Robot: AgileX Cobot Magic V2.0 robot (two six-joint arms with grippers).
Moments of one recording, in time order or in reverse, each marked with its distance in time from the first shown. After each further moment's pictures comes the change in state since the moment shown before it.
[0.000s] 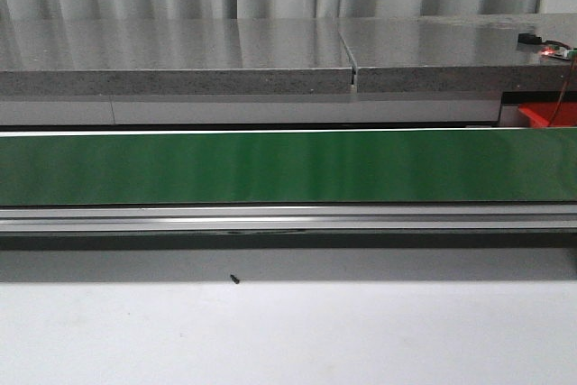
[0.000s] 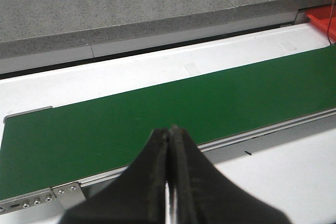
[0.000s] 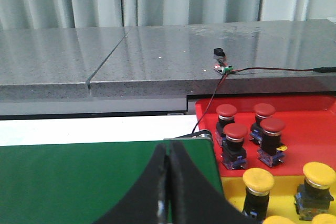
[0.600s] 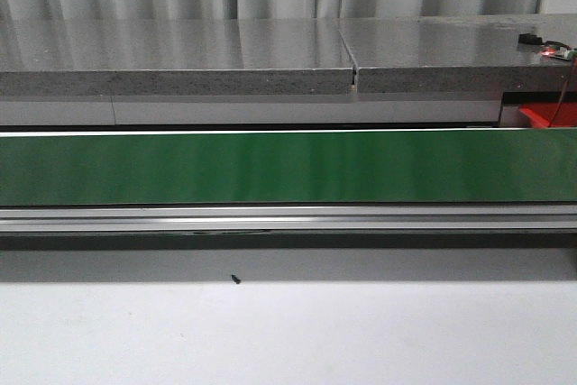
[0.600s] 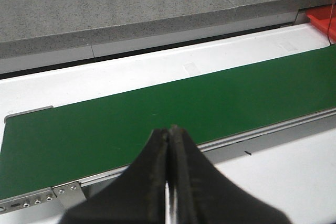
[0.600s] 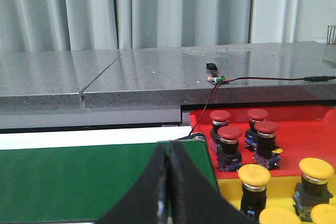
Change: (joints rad) left arm 0.000 0.000 0.000 0.000 0.000 0.000; right arm -0.017 -0.172 0.194 0.004 -0.129 -0.002
